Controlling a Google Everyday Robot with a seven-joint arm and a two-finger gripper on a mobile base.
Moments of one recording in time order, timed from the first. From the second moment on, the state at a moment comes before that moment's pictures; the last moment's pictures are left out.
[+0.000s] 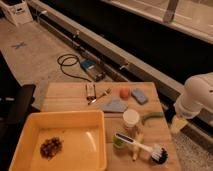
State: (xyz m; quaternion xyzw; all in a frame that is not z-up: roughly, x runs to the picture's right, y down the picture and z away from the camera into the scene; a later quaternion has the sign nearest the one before) arm 0.332 0.141 0.661 -0.28 0.06 0.20 0.94
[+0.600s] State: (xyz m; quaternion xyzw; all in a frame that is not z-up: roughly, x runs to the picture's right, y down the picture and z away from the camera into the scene) arm 0.326 0.138 0.657 -0.28 0.05 0.19 0.94
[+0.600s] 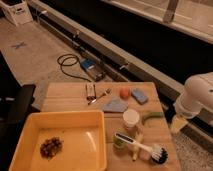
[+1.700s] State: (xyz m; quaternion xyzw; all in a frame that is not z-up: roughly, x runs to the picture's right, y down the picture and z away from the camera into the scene) arm 0.224 0.215 0.622 -0.32 0.02 0.21 0.93
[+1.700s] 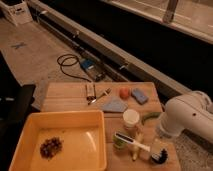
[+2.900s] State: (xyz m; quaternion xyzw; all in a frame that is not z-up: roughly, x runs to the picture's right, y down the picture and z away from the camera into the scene) arm 0.166 0.292 0.671 -0.40 0.03 0.14 0.91
